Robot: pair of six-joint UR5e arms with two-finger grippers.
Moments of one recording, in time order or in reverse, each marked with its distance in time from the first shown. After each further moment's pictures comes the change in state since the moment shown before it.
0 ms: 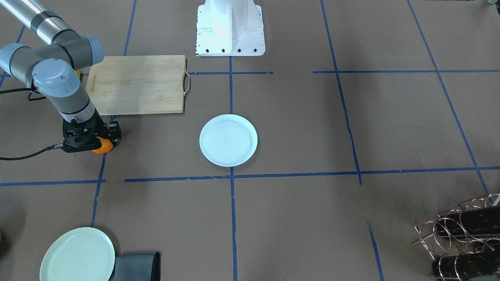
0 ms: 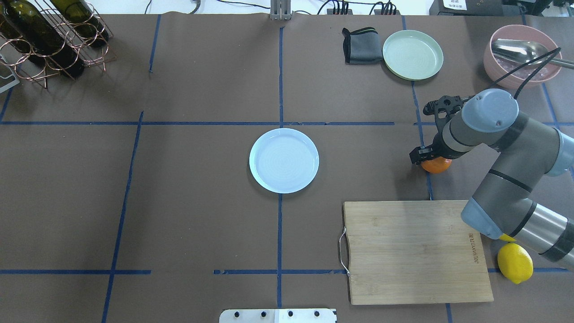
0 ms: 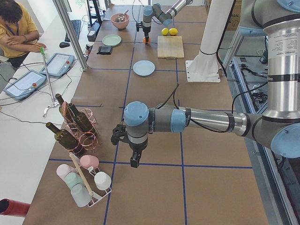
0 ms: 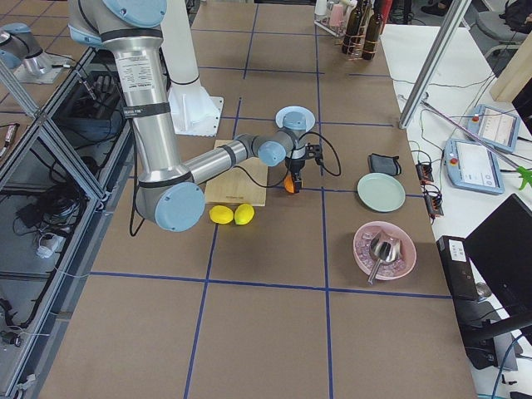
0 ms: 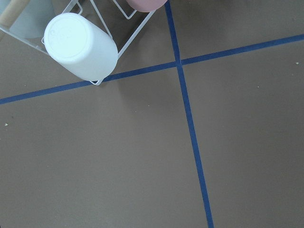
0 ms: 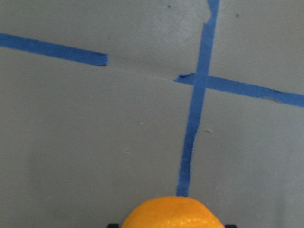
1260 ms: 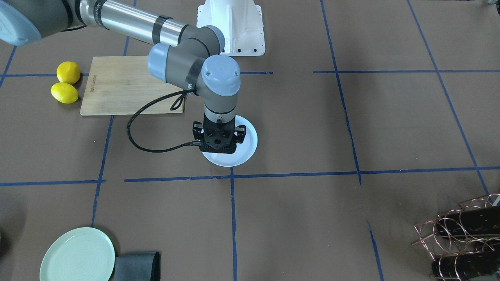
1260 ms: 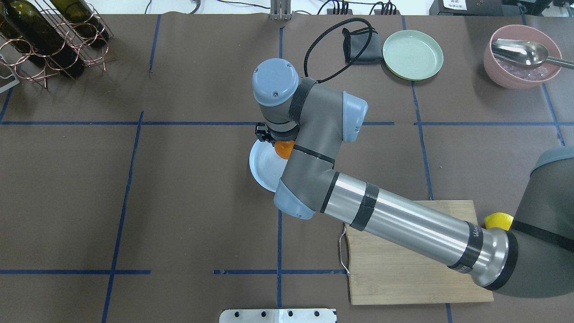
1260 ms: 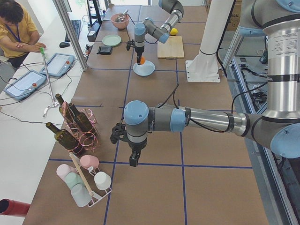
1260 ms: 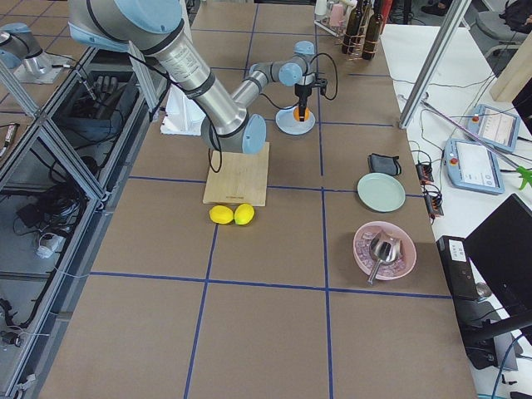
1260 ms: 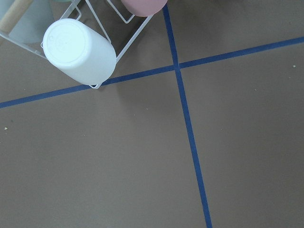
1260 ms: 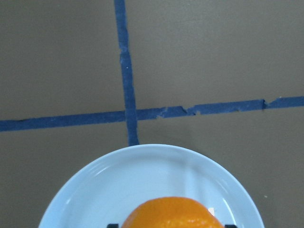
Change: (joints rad) left arm 0.000 -0.003 -0.003 -0.012 -0.002 -0.003; right arm -0.198 0.722 -0.429 -0.258 -0.115 0.436
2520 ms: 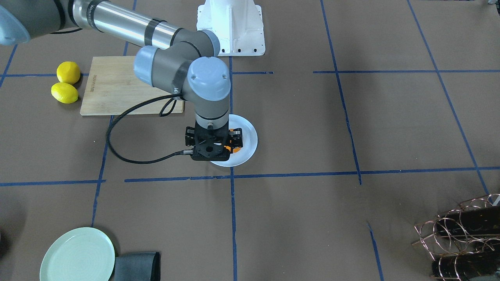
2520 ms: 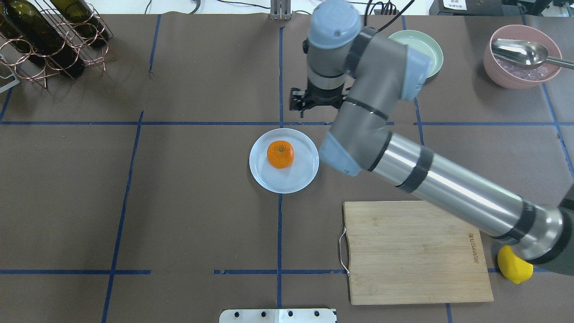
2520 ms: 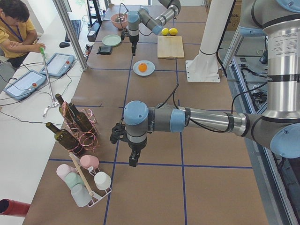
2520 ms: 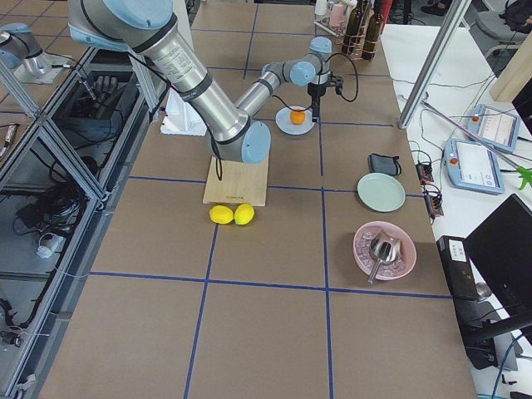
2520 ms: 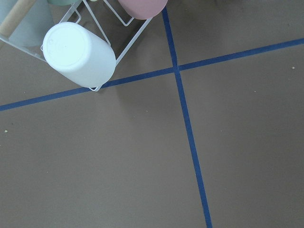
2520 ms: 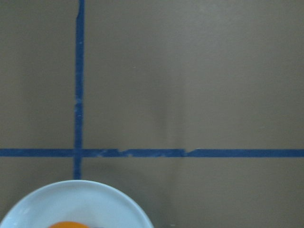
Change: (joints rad) left arm 0.001 -0.002 0.006 -0.005 0.000 0.000; right arm 0.209 -0.151 0.227 -0.110 0.190 -0.301
